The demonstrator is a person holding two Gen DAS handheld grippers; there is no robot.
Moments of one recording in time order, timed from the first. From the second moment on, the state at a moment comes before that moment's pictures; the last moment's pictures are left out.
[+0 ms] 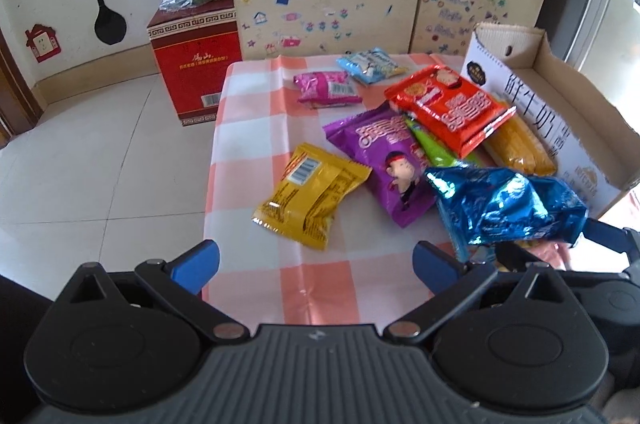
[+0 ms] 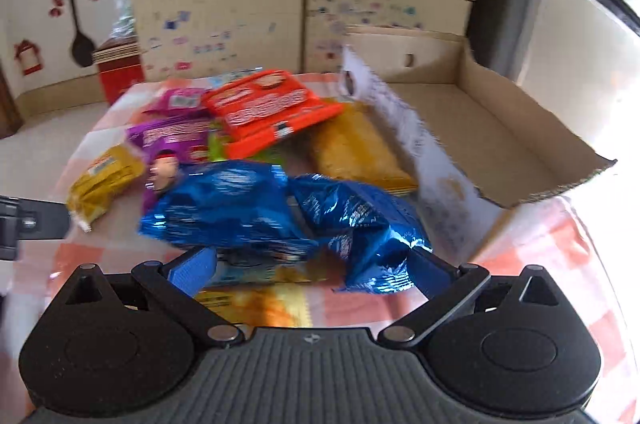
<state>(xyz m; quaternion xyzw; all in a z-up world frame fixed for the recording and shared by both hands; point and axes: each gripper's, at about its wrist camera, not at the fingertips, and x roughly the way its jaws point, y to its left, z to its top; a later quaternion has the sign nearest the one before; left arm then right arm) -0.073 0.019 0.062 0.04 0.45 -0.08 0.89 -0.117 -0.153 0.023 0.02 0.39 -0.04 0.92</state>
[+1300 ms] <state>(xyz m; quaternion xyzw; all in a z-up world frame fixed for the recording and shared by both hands) -0.084 -0.006 0.099 0.10 0.46 -0.06 0.88 -0.126 -0.175 0.076 0.06 0.47 -0.08 0.88</state>
